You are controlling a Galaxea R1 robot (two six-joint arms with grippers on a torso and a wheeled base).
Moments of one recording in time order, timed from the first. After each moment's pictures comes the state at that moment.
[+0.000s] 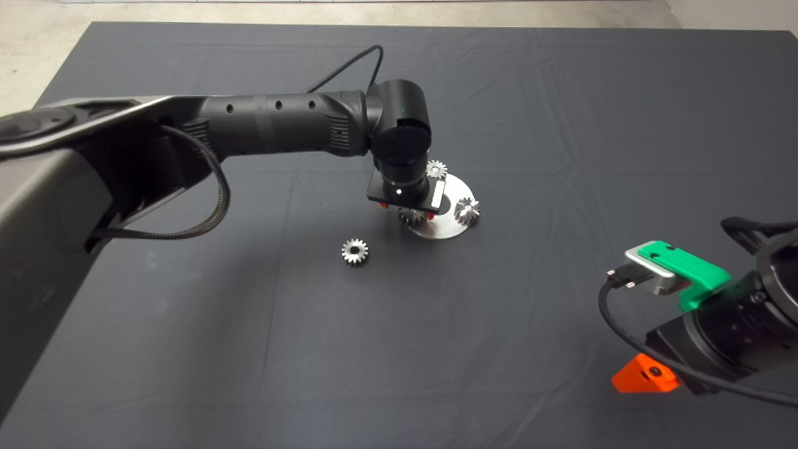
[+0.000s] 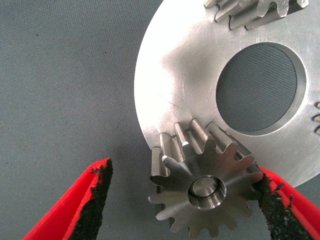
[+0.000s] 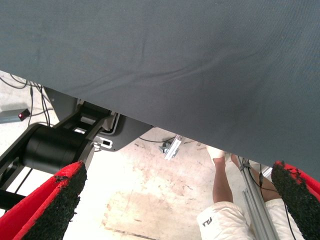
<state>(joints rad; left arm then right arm) -0.37 2.93 -1.46 0.50 1.39 -1.24 0.60 2.28 -0.38 0.09 -1.53 1.59</state>
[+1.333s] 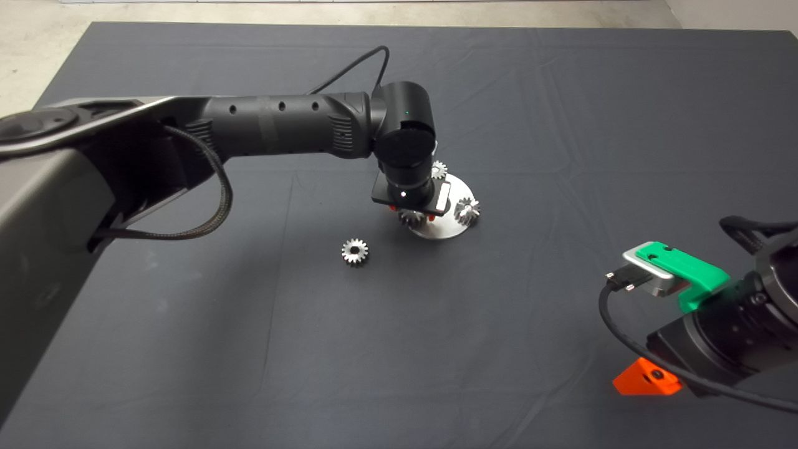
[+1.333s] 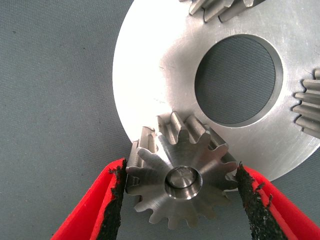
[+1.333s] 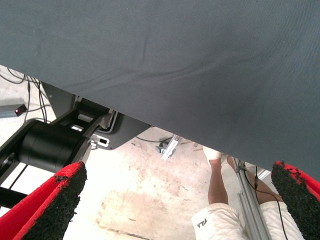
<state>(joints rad) -0.37 2.94 -1.44 0.50 1.38 -1.24 0.60 2.28 -0.38 0.09 -1.53 1.55</state>
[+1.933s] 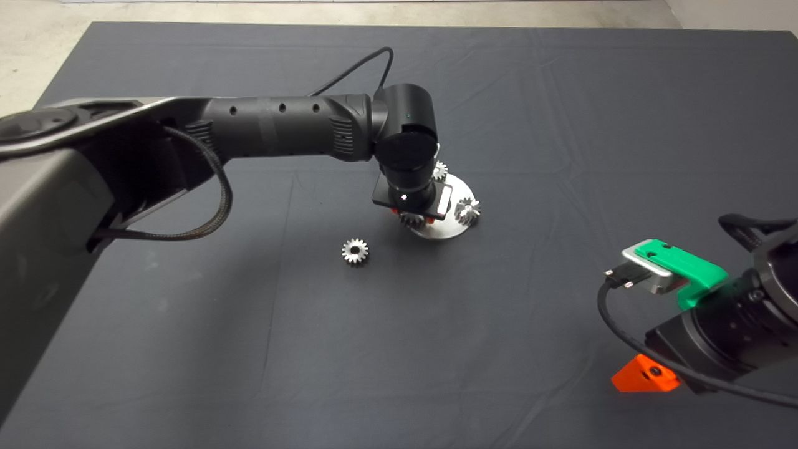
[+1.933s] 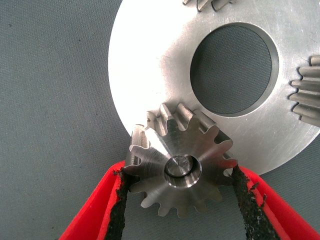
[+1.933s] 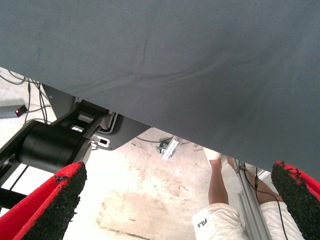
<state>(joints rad) -0.37 2.94 -1.42 0.50 1.39 -1.24 0.60 2.28 -0.39 0.09 -1.53 1.55</state>
